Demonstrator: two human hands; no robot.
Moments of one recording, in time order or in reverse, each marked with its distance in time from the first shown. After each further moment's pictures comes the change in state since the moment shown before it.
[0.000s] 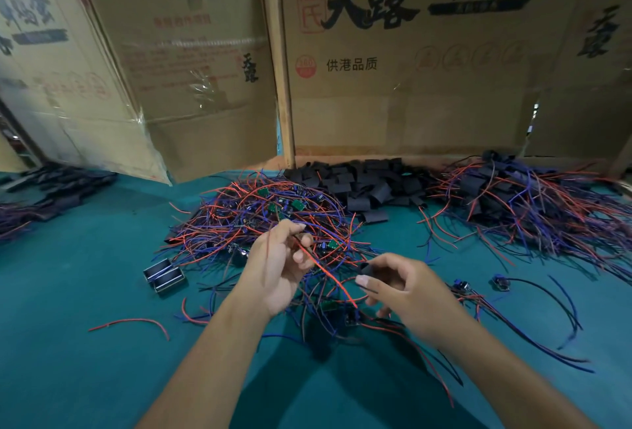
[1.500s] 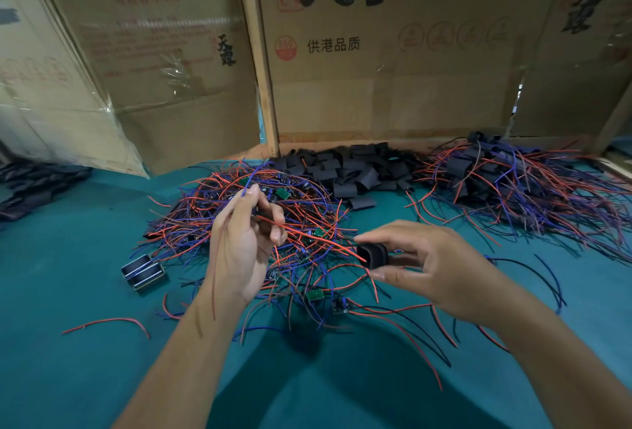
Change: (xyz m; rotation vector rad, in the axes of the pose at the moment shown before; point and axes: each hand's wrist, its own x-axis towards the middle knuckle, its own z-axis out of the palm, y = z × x) left_hand 0.000 0.009 -0.004 0.080 -0.068 0.363; right_hand -0.010 -0.038 -0.048 -0.411 -0.162 -0.294
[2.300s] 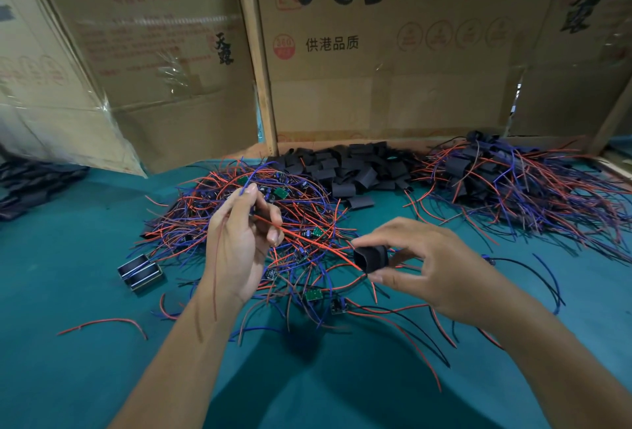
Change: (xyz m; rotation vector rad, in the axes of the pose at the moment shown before) left_hand -0.002 0.002 0.000 0.067 0.005 0.031; right_hand -0.002 -0.005 0.000 -0.110 0.009 -0.025
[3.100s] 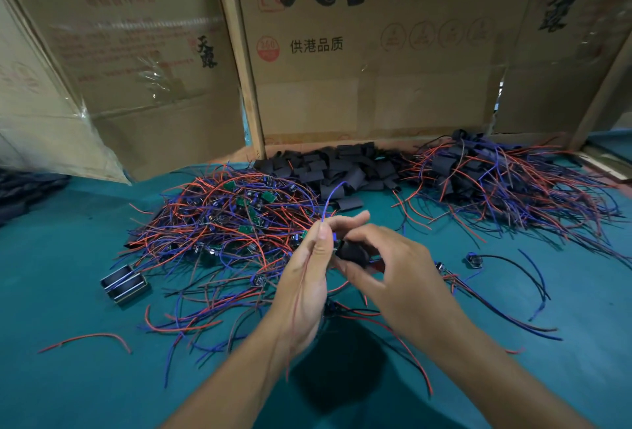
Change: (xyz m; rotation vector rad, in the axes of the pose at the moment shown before) left_hand -0.043 -0.059 0.050 0.186 -0.329 0.015; right_hand 0.004 -0.019 0.041 -0.088 0.347 0.092
